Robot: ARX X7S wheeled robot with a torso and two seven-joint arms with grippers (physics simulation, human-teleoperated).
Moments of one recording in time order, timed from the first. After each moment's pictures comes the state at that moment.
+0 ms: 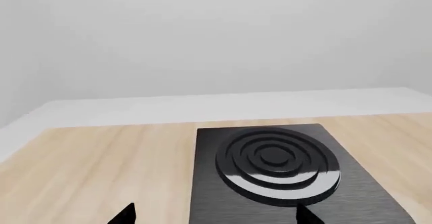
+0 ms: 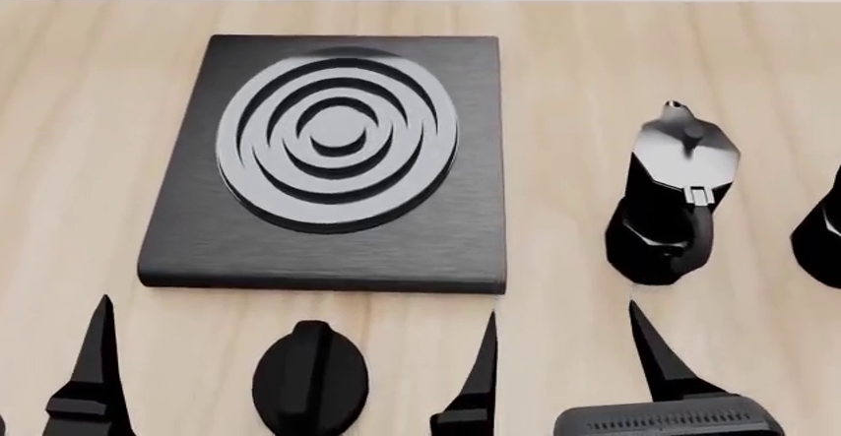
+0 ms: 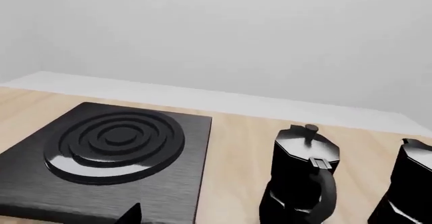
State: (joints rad) left arm -0.08 -0.48 0.15 0.88 -0.52 -0.62 -0.51; right arm 0.10 0.40 -0.27 -0.66 0.29 0.47 0.39
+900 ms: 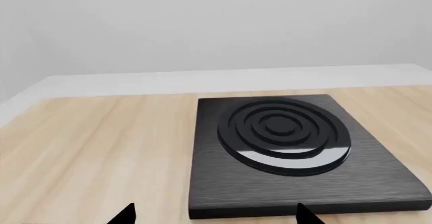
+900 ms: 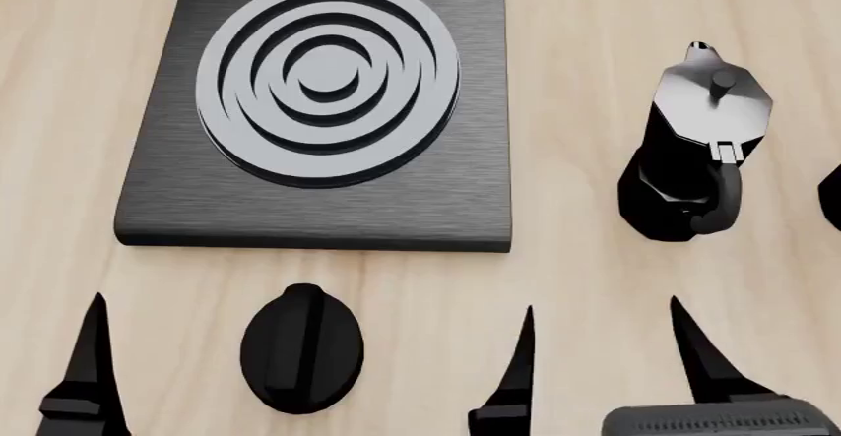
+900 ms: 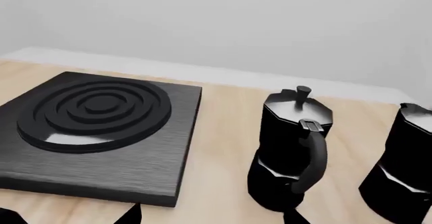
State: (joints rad) left arm -0.07 -0.49 0.15 0.88 -0.52 -0.60 -0.52; right arm 0.08 0.45 -0.20 -0.68 0.34 0.46 0.39
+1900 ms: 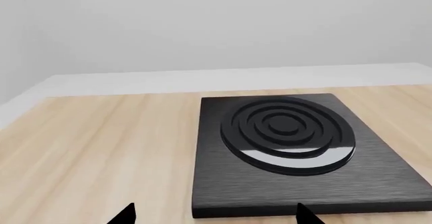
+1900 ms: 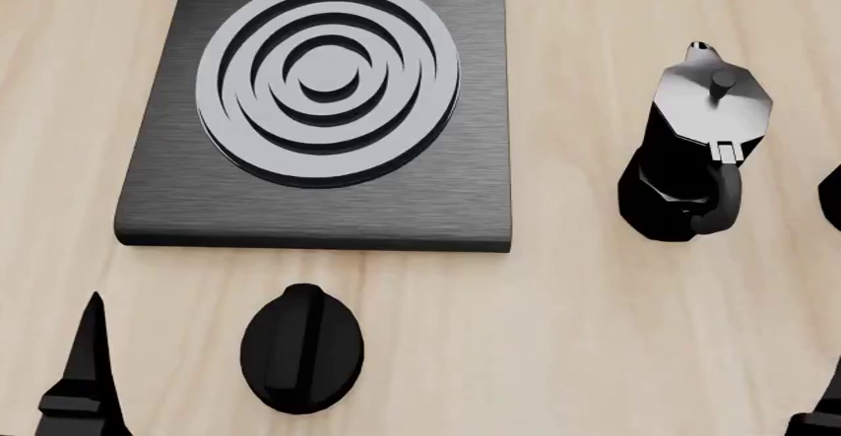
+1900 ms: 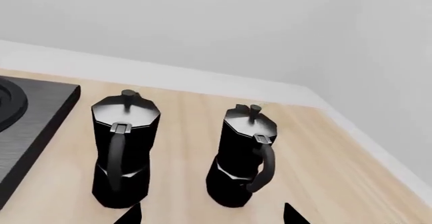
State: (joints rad) left arm -0.08 -0.50 0.16 0.87 -0.53 -0.59 -0.55; right arm -0.21 0.70 0.41 -0.67 0.64 0.39 0.31
